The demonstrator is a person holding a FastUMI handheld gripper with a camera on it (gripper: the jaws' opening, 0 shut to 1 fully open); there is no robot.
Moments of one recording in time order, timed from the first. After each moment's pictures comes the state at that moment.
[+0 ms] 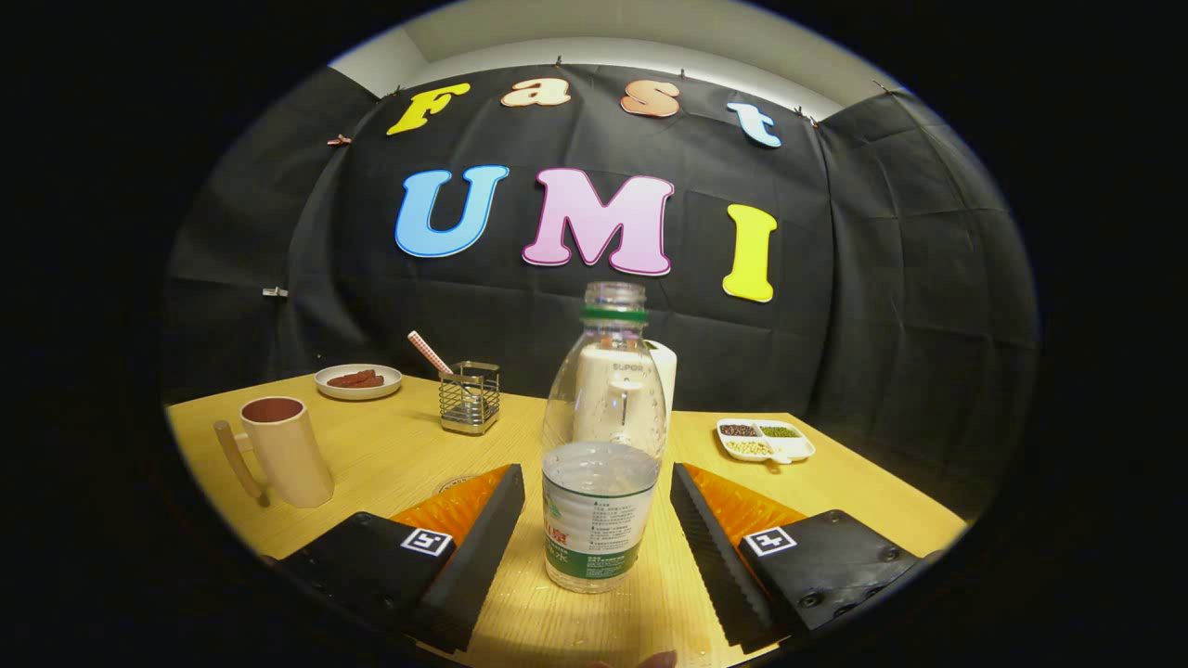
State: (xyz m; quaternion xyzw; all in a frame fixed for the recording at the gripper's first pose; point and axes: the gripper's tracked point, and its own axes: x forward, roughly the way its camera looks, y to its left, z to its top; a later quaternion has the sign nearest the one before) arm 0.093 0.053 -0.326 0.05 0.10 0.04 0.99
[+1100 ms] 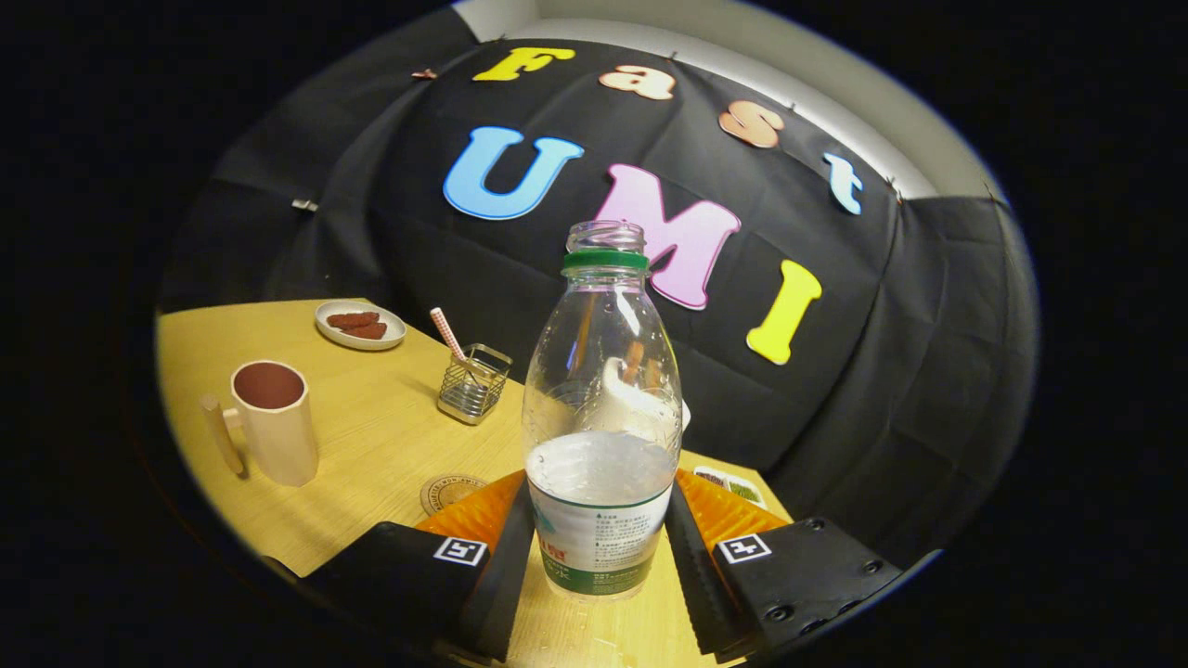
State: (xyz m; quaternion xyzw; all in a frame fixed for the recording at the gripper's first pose) arm 0.103 0.086 -0.243 -0.16 0.11 0.07 0.98
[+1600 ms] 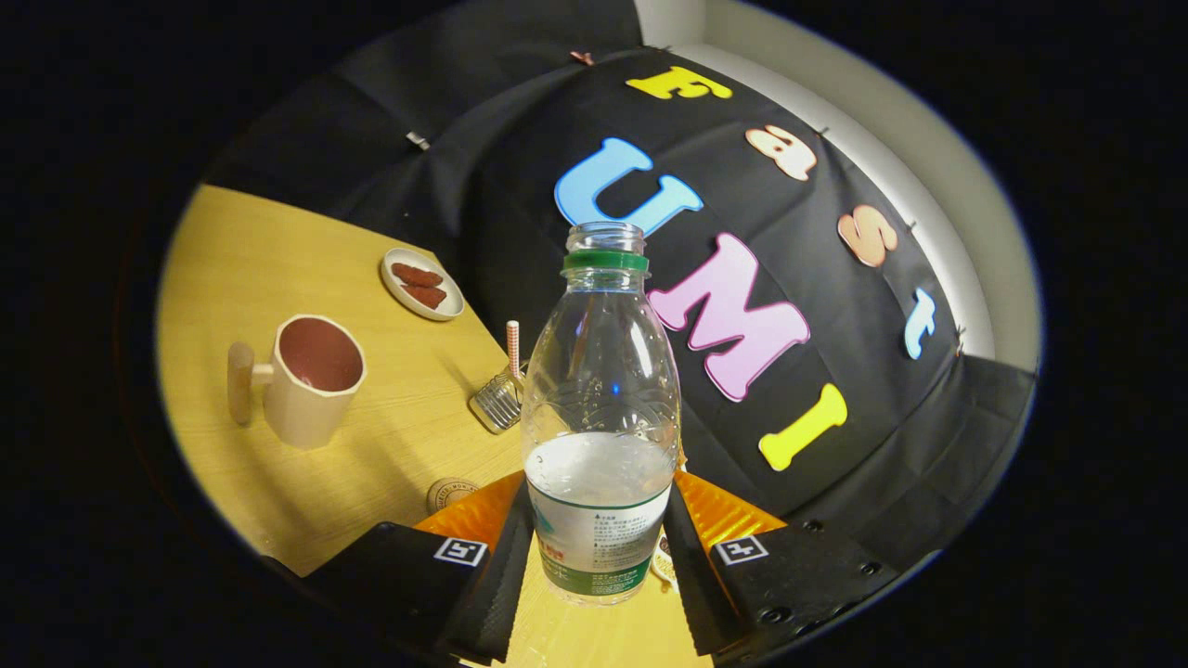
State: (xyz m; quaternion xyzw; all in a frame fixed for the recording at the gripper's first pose) arm 0.099 0.155 -0.212 -0.36 0.06 0.15 0.92
